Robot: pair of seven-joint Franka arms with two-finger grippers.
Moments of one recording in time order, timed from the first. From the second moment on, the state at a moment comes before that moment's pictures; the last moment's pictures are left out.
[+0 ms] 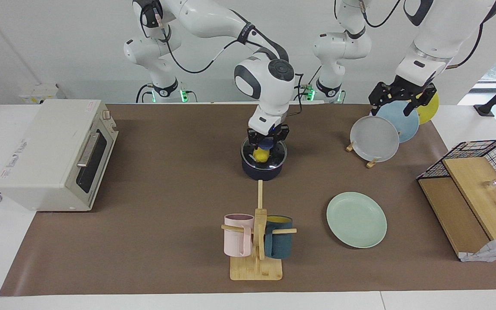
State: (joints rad) left arm -0.11 -0.01 -0.04 -1.54 0.00 1.51 -0.05; right arm 0.66 0.42 0.10 -1.55 -0.05 1.91 0.65
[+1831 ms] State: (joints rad) left arm -0.11 -0.01 -0.04 -1.55 0.00 1.51 -0.05; right arm 0.54 0.28 0.08 -1.50 -0.02 1.85 0.66
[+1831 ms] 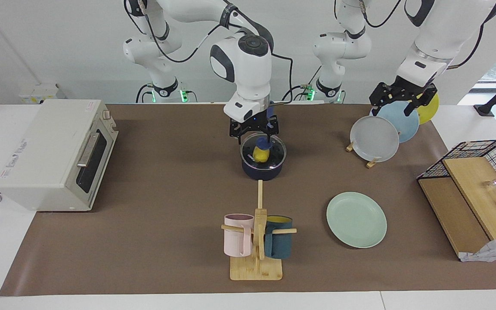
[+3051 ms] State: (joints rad) left arm -0.11 -0.04 -0.04 -1.55 0.00 1.51 -0.05; right arm 0.05 -0.01 0.02 -1.58 -0.07 1.52 0.17
